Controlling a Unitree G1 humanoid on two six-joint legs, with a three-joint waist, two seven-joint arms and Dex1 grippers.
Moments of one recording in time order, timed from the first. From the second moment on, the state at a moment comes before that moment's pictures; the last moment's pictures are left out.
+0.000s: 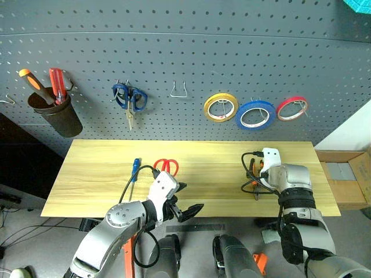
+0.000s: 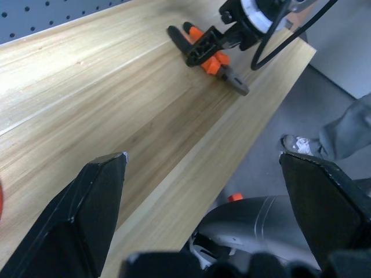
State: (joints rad) left arm 0.03 0.51 -0.18 -0.55 -0.38 0.69 -0.62; right arm -0.65 -0.18 -0.29 0.49 0.03 1.09 0.04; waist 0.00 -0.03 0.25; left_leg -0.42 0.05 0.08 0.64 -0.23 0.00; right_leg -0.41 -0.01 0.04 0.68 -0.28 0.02
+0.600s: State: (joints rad) left arm 0.03 0.50 -0.12 -0.54 -0.43 0.69 -0.62; right arm -0.47 -0.25 -0.12 0.21 0.10 1.08 0.21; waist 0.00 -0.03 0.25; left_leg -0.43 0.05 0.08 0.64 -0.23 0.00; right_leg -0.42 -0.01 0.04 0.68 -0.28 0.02
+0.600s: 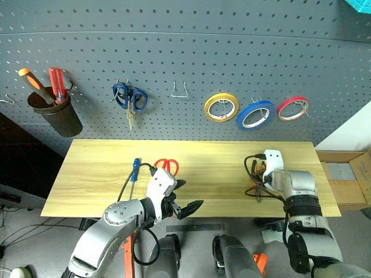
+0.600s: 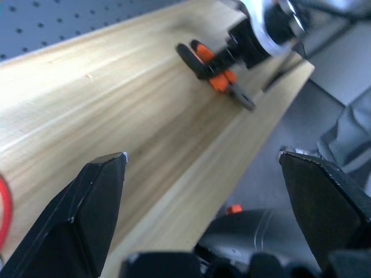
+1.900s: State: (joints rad) left arm 0.16 0.32 0.20 -0.69 -0.47 0.55 -0.23; right arm -0.70 -0.11 0.20 0.04 0.01 0.05 0.33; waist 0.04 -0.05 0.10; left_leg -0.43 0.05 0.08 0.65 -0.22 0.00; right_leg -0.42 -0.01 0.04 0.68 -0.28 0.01
